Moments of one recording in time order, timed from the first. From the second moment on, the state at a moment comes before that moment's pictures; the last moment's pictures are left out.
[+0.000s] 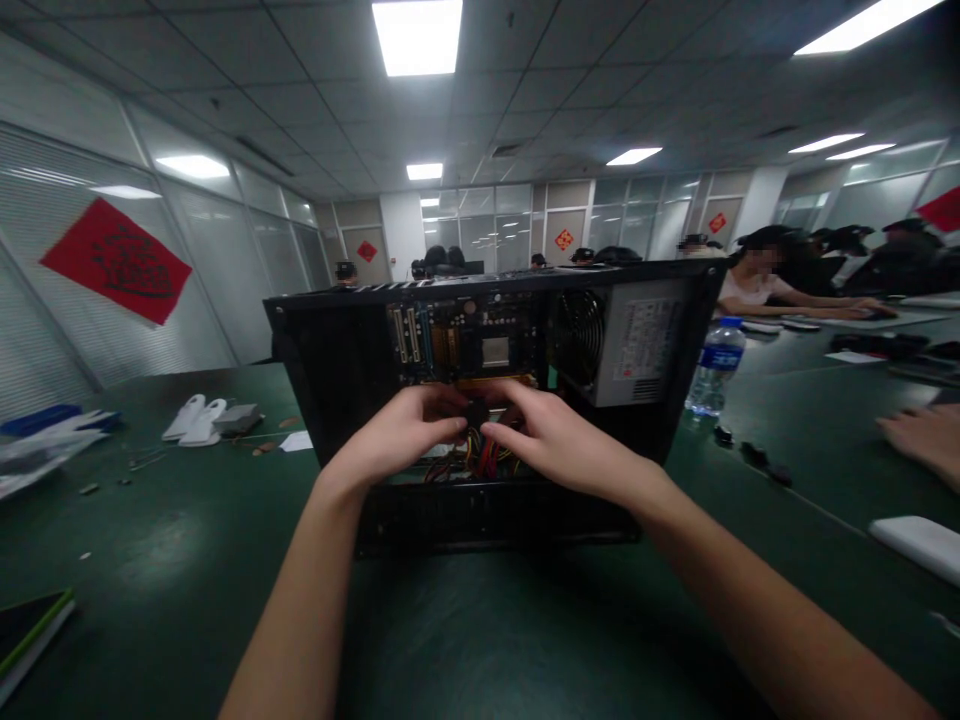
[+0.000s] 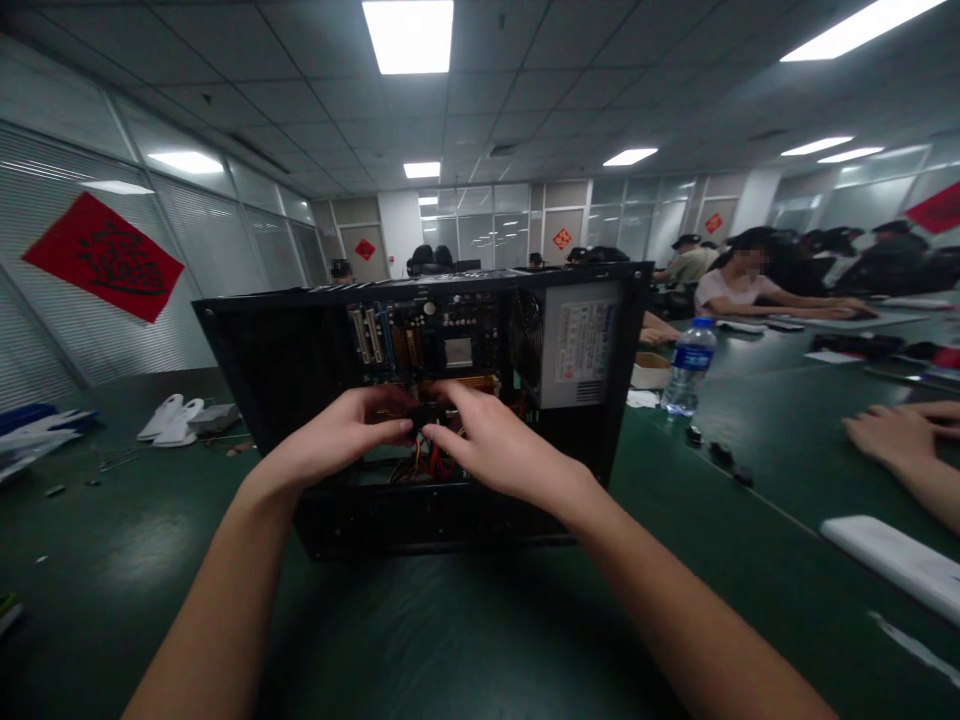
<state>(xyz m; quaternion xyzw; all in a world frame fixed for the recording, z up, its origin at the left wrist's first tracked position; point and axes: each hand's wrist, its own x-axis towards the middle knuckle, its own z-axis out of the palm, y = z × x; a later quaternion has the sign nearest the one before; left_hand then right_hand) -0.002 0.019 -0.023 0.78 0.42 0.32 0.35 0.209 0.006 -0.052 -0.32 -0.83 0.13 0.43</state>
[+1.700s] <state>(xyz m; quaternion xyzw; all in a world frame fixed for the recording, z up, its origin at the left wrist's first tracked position) 0.023 -0.005 -0.022 0.88 0.32 0.35 0.03 0.218 0.007 -0.040 -0.27 -0.74 0.36 0.51</state>
